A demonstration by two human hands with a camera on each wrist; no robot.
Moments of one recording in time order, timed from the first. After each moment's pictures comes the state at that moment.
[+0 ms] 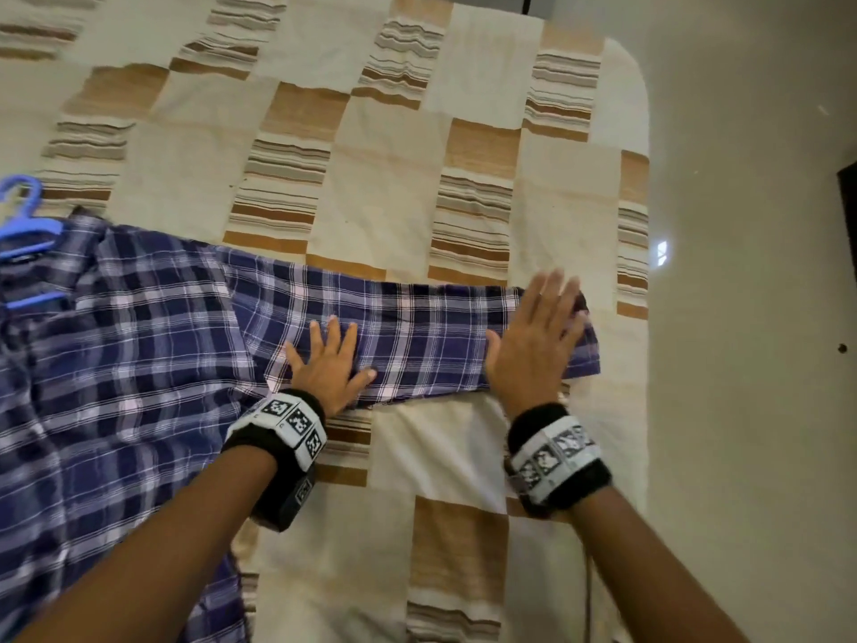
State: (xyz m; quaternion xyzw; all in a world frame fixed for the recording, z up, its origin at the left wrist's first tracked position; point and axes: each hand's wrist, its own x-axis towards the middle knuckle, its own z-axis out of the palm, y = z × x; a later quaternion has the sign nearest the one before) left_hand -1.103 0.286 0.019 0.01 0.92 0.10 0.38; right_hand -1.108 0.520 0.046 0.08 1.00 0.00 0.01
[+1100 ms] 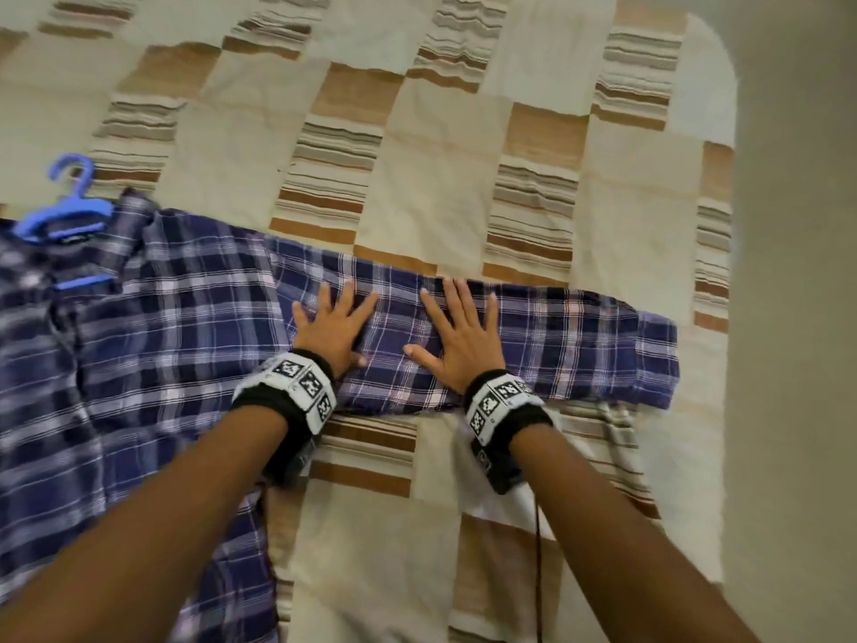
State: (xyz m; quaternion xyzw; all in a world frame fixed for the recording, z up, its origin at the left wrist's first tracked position) left_hand -1.144 0.236 0.009 0.02 0.94 0.04 0.34; right_hand -1.145 0.429 -0.038 -0.16 0.96 -0.05 0.22
